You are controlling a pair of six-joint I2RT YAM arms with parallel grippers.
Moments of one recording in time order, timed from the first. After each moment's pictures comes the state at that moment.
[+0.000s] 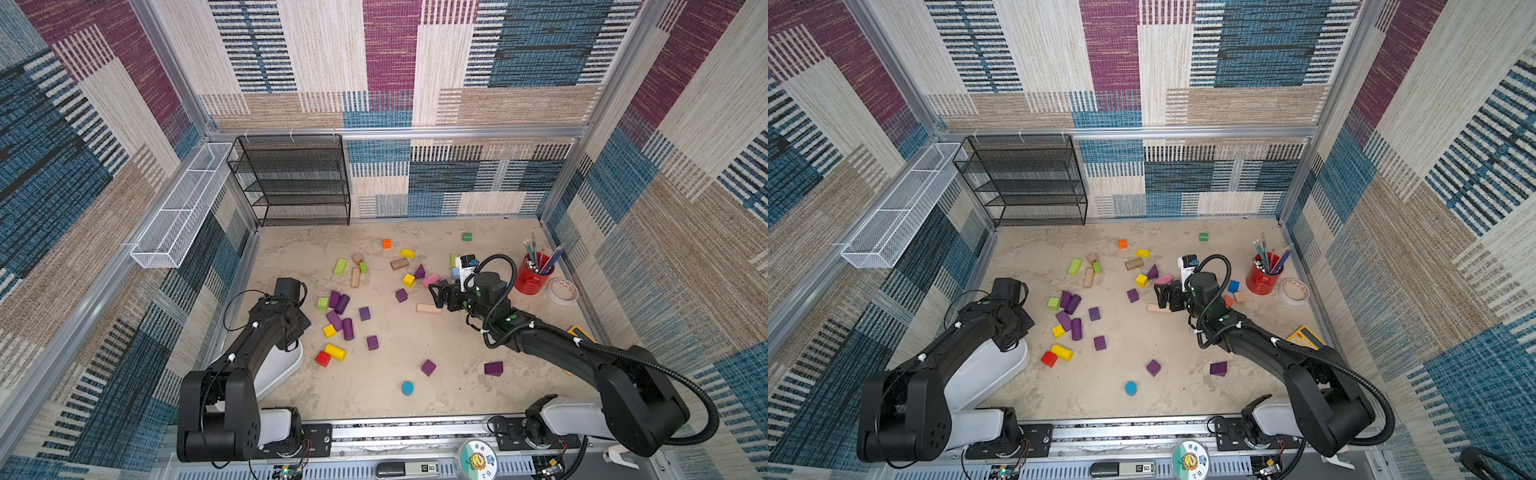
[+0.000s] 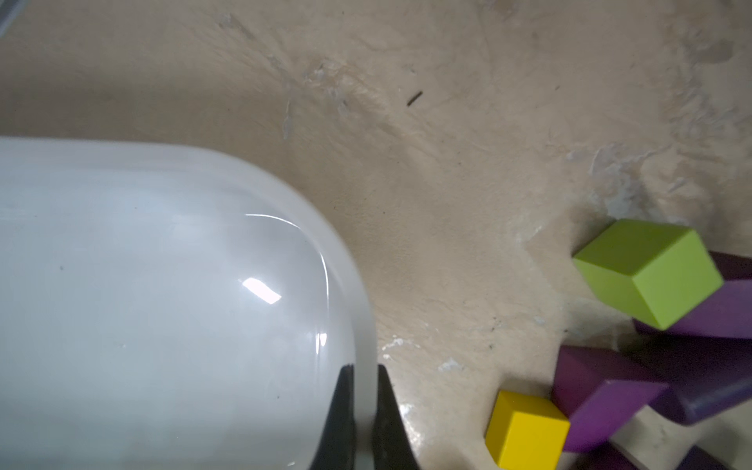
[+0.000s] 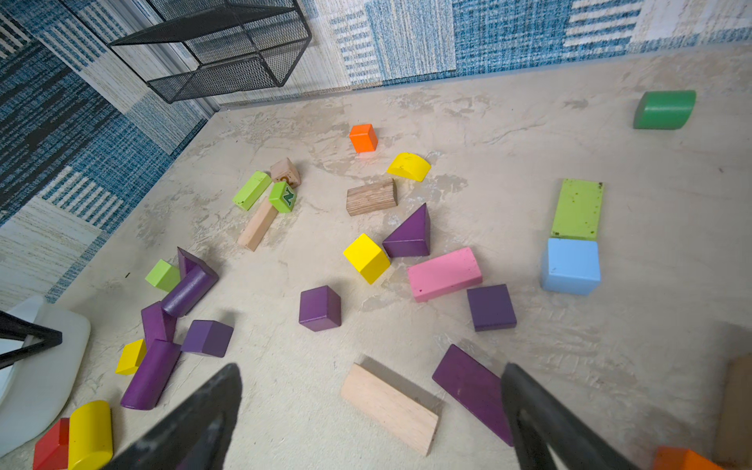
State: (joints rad) left arm -0.01 1.33 0.79 -0.72 -0.20 -0.76; right arm 0.49 1.32 0.63 0.24 -0.06 0.35
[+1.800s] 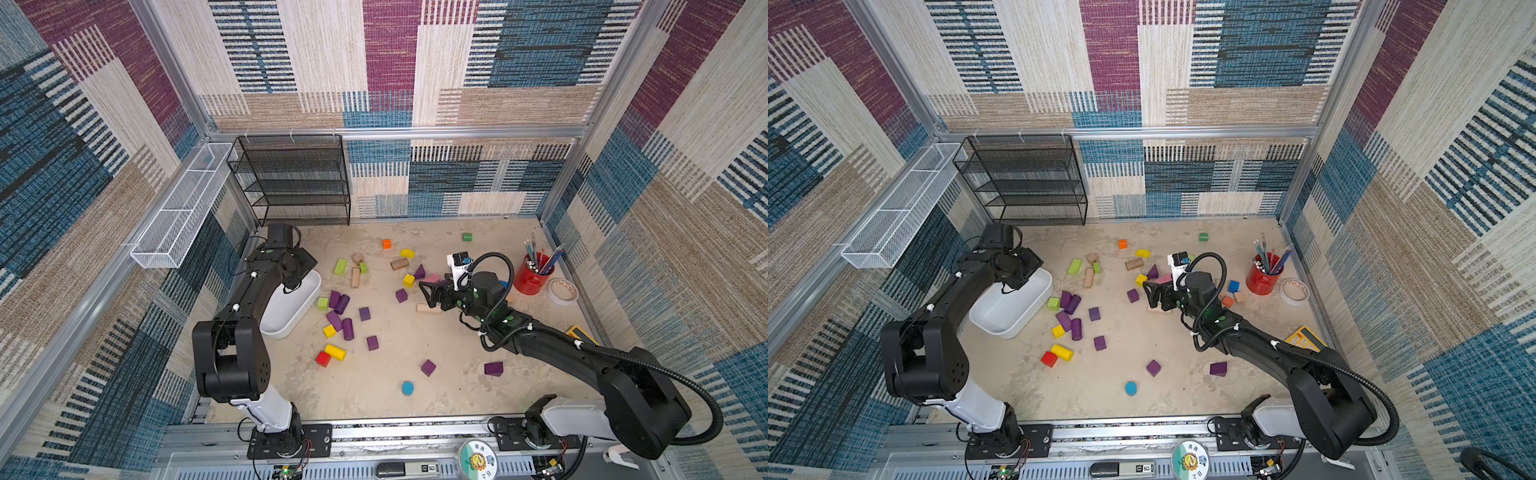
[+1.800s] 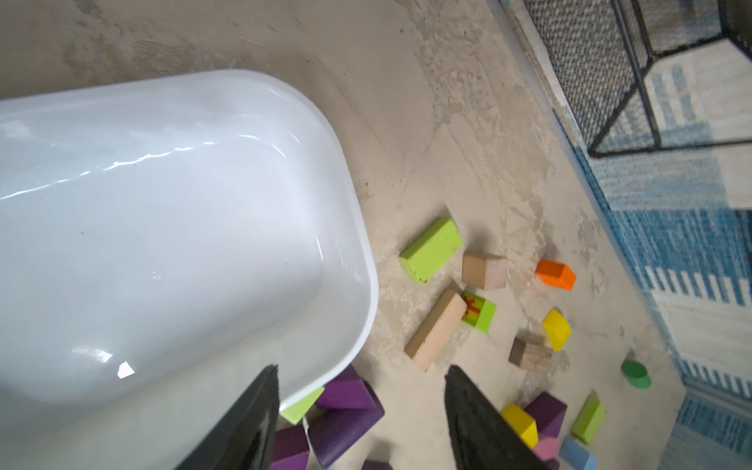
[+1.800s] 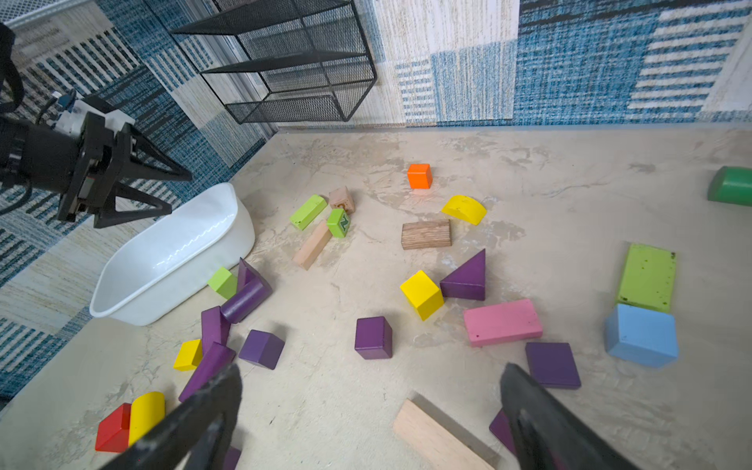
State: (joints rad) left arm 0.02 1.61 1.30 -0.67 0.08 -0.75; right arm 0.56 1.30 0.66 0.32 -0.08 0.33
